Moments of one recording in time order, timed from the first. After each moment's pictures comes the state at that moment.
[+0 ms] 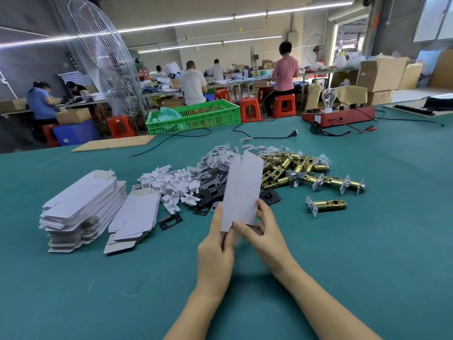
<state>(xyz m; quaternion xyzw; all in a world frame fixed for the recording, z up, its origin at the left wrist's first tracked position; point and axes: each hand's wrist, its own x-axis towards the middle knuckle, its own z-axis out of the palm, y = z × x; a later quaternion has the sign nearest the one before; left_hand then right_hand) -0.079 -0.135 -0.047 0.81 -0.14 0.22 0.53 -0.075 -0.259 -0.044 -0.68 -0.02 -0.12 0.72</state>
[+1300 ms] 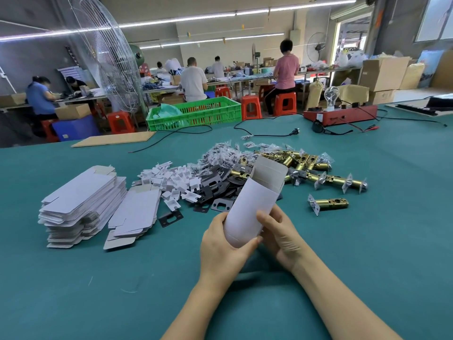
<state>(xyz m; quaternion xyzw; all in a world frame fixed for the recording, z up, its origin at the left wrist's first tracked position) -0.075 -0.138 -0.047 0.84 -0.11 0.18 0.50 -0.075 -0.277 -0.031 -0.46 -0.08 -0.01 0.88</state>
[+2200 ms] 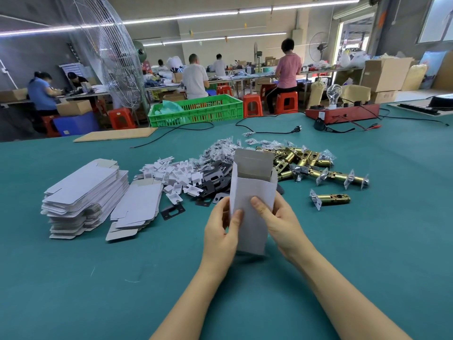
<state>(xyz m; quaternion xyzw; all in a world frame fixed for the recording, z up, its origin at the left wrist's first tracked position) -0.070 -0.137 -0.040 0.74 -0.15 0.12 0.65 -0.081 -0.269 -0.022 -0.62 -0.08 -0.14 0.77</state>
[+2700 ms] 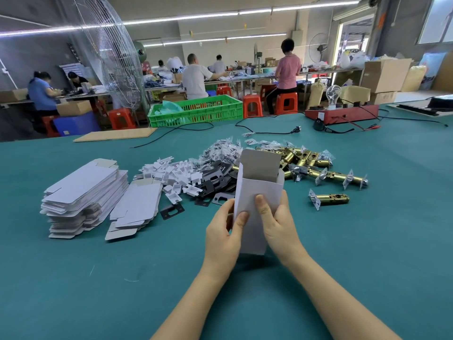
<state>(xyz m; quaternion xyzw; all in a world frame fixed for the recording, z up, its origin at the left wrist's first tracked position) -0.078 -0.140 -0.038 0.74 -0.18 0.13 0.64 -0.084 -0.261 -0.026 -0.64 -0.07 -0.23 0.73</state>
